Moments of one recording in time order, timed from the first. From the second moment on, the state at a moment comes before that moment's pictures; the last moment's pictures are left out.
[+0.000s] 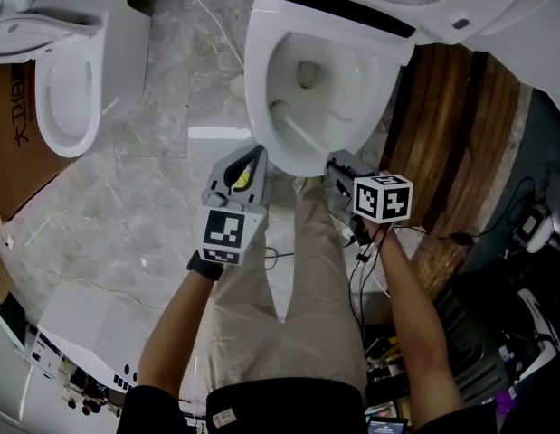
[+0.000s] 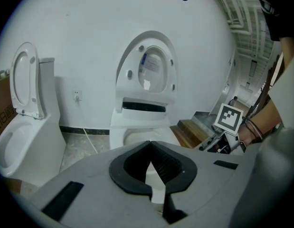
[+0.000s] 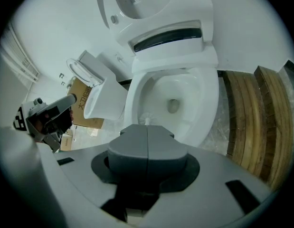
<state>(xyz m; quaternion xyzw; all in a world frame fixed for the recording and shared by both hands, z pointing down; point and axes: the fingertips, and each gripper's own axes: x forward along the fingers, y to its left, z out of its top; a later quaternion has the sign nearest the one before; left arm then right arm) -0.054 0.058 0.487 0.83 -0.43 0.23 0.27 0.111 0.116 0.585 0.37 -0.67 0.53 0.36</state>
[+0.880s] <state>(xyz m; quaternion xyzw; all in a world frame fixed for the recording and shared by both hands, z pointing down) -0.041 0.064 0.487 0.84 -0.41 0.23 0.26 0.107 0.067 0.595 0.38 -0.69 0.52 0.34</state>
